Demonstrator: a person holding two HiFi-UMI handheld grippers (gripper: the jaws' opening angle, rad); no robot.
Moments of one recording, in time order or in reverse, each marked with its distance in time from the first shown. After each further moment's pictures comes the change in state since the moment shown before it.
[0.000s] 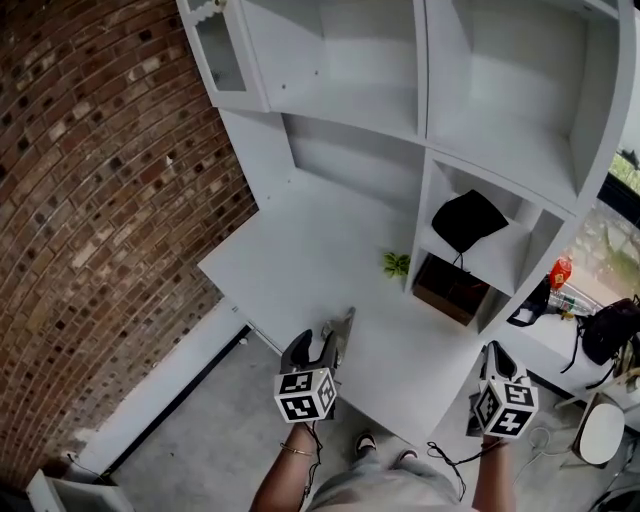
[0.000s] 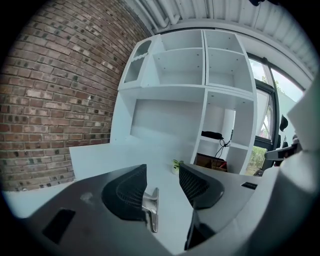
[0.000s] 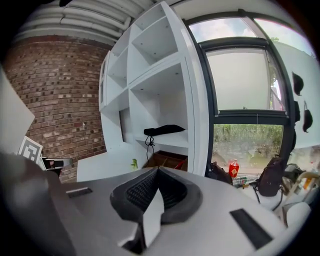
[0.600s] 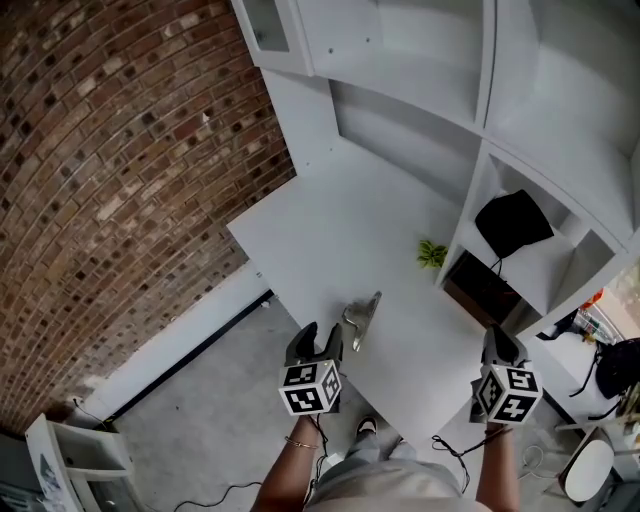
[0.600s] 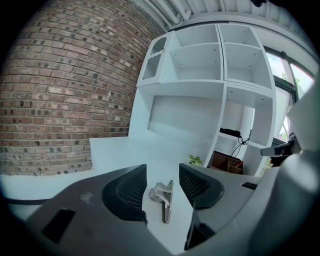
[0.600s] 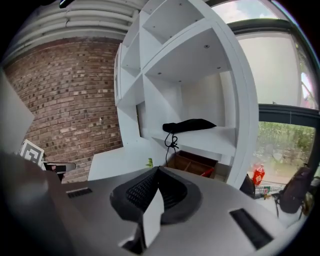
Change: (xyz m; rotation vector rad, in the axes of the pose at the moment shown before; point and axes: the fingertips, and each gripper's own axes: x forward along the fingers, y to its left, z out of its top) left arm -0.011 0.033 -0.025 -0.087 0.041 0.181; right arm 0.074 0.045 0.013 -0.083 0.067 0.219
